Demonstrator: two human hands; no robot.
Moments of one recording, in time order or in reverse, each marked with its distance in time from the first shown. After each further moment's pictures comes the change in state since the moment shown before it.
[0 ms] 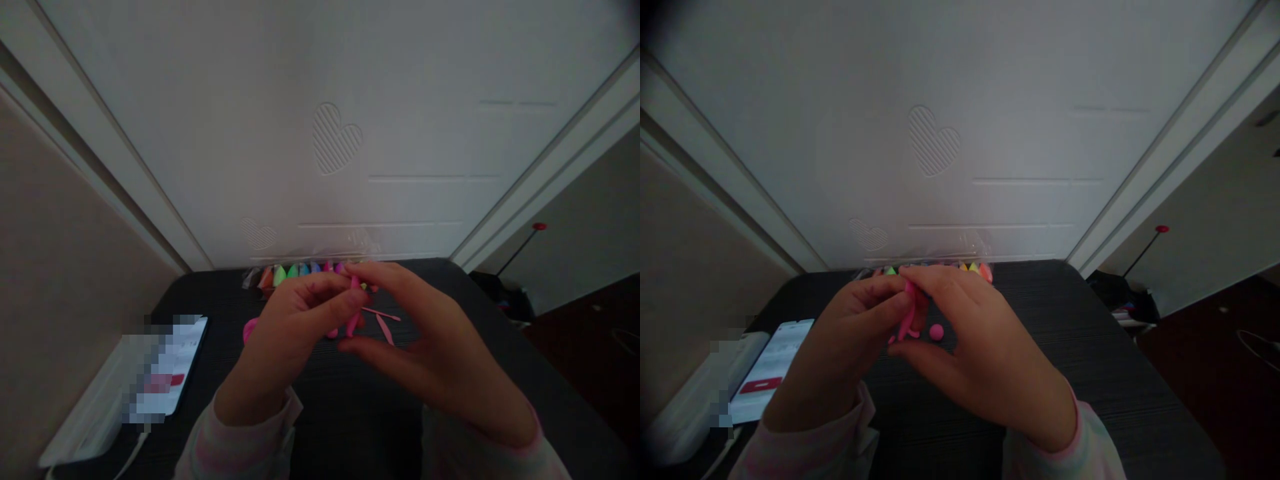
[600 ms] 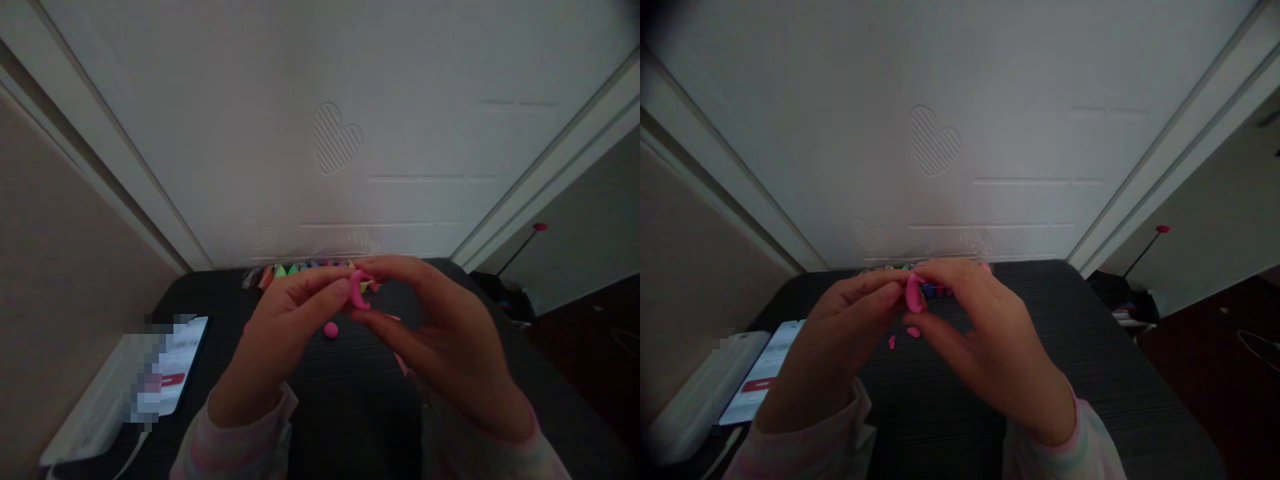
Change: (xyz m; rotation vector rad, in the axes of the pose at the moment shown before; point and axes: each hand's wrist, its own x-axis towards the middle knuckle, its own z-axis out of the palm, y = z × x) left_hand -0.005 0.004 -0.001 0.034 0.072 0.048; right_hand 0.001 0.001 -0.001 0.010 0.148 0.052
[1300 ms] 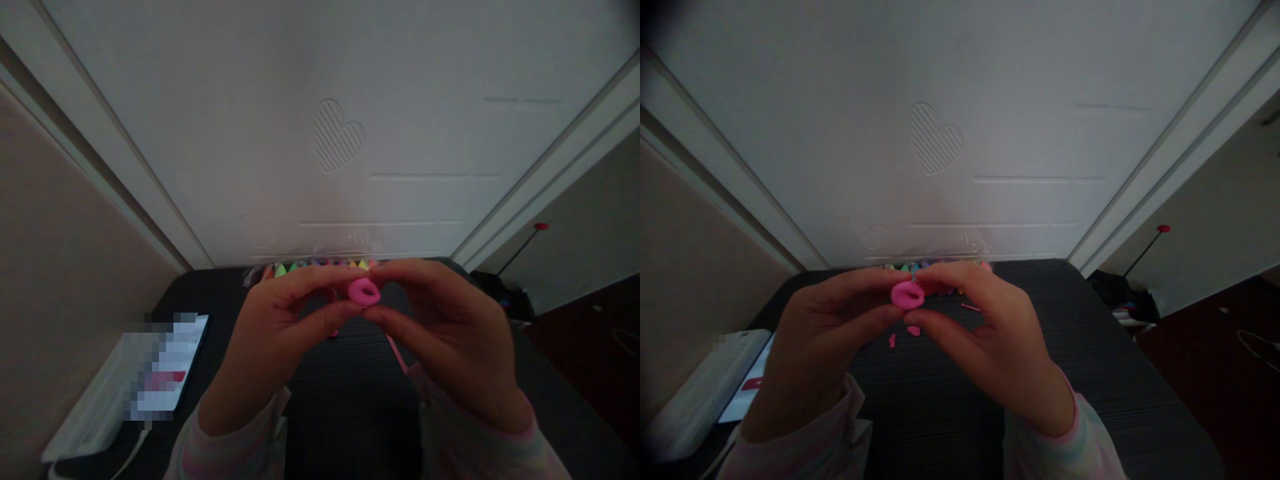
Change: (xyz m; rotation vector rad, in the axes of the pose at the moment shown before) left_hand -0.011 0.009 0.004 0.212 0.091 0.225; right_hand -0.002 0.000 0.000 0.242 0.056 0.097
